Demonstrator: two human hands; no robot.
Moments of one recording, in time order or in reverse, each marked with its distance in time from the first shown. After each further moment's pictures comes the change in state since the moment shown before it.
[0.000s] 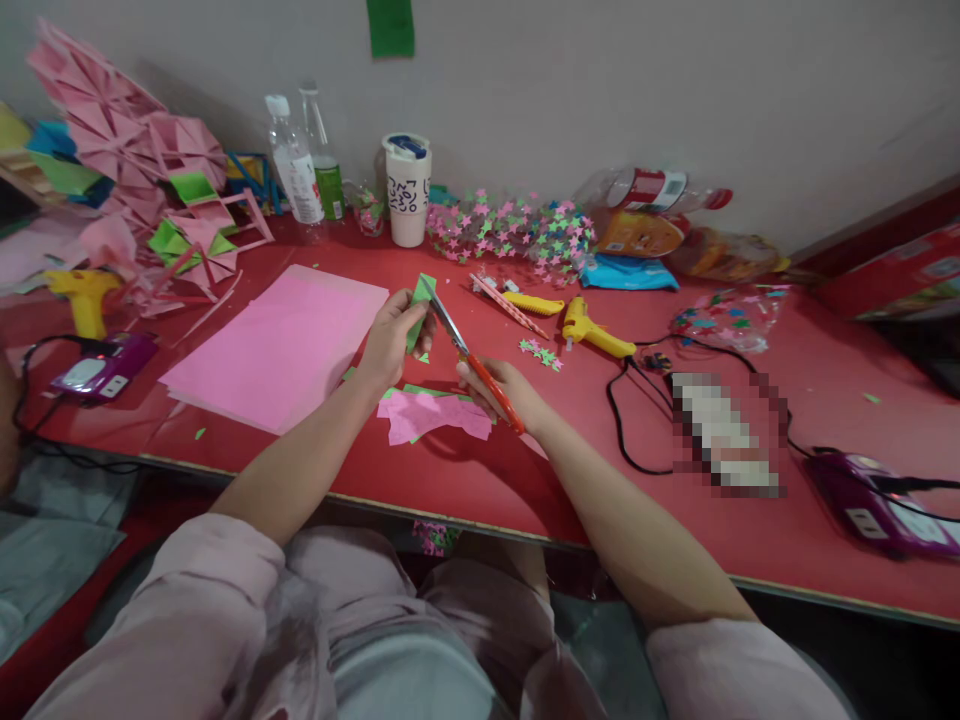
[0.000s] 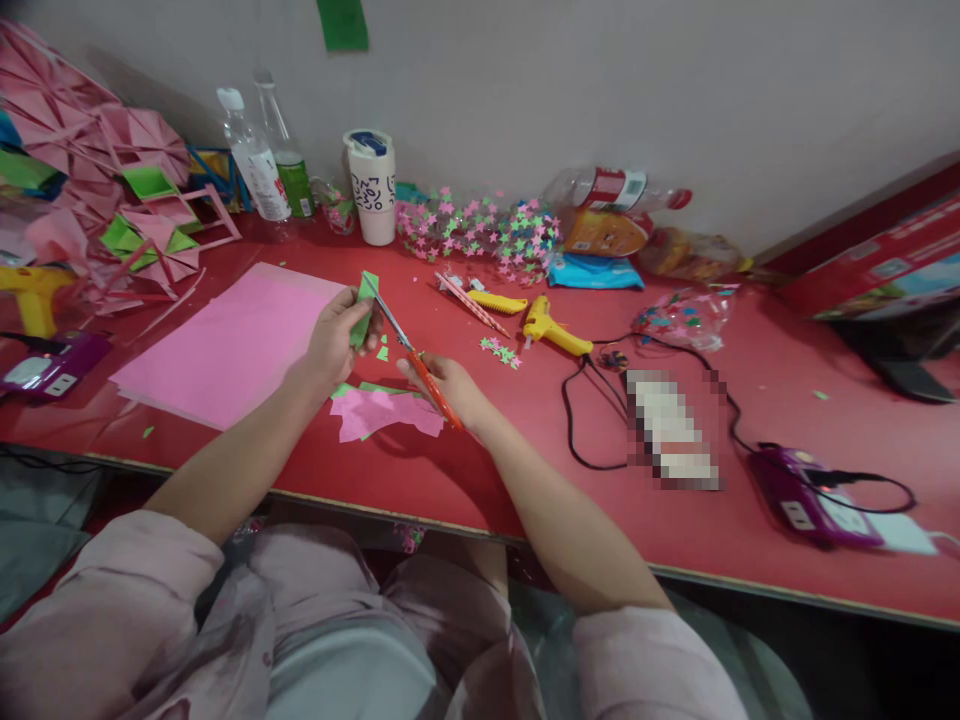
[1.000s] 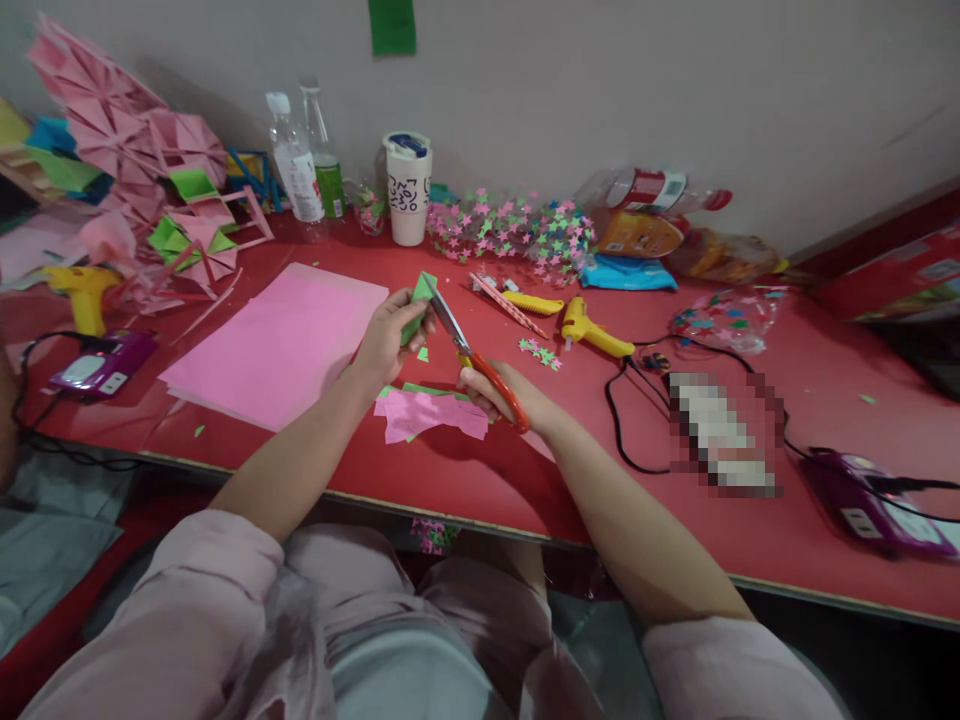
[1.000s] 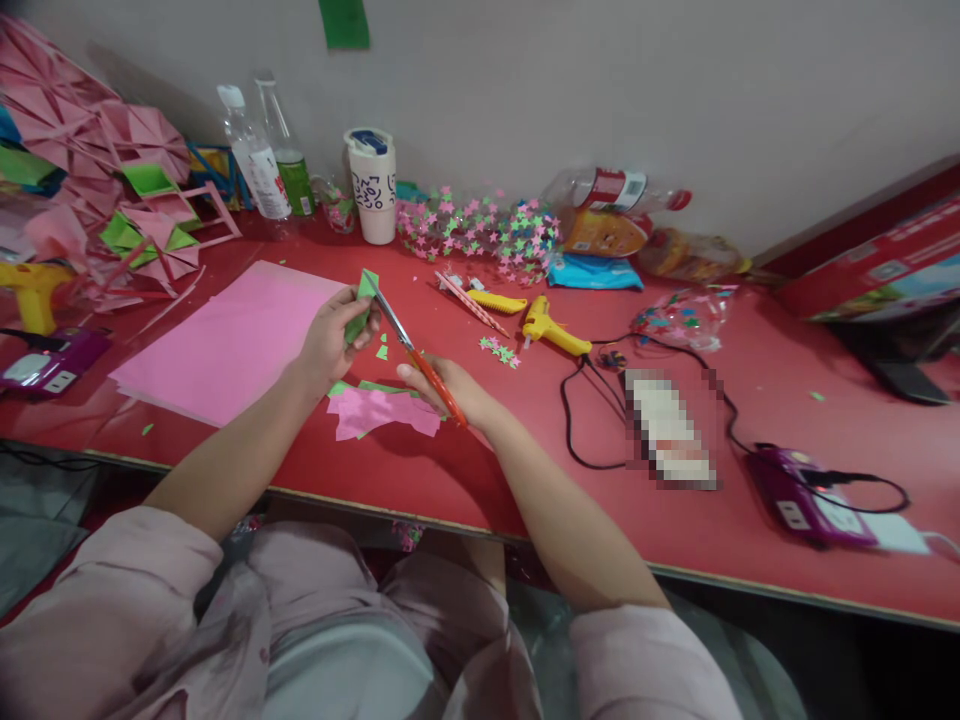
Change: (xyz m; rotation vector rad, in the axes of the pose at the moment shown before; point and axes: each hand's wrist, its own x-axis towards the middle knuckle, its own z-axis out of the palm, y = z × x) left_hand 0.001 0.003 -0.004 -0.090 -0.063 -0.021; right_hand -0.002 0.001 -0.010 -0.064 -0.145 -0.099
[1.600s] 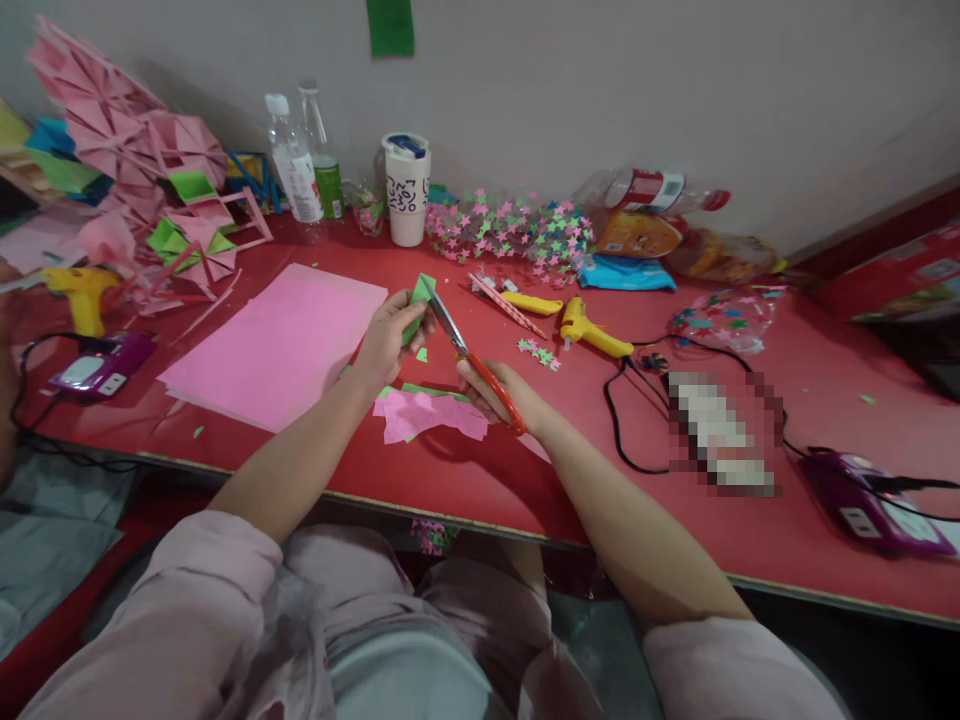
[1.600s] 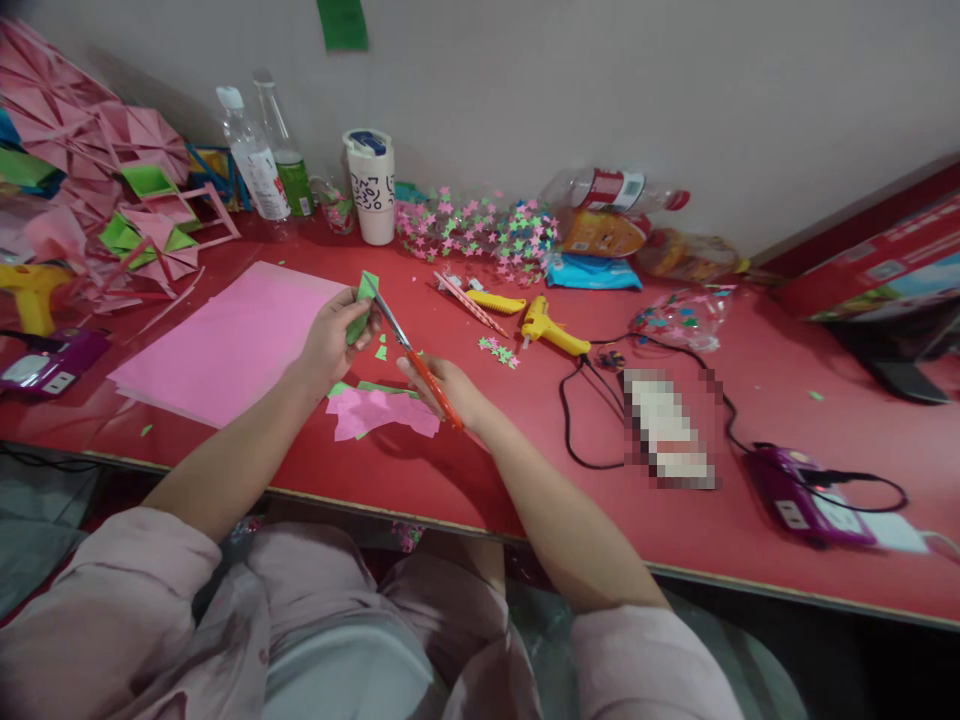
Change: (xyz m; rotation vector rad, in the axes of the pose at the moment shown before) left_hand 0.001 -0.003 0.001 0.066 0.033 -0.002; right_hand 0.002 0.003 0.007 0.053 0.086 0.056
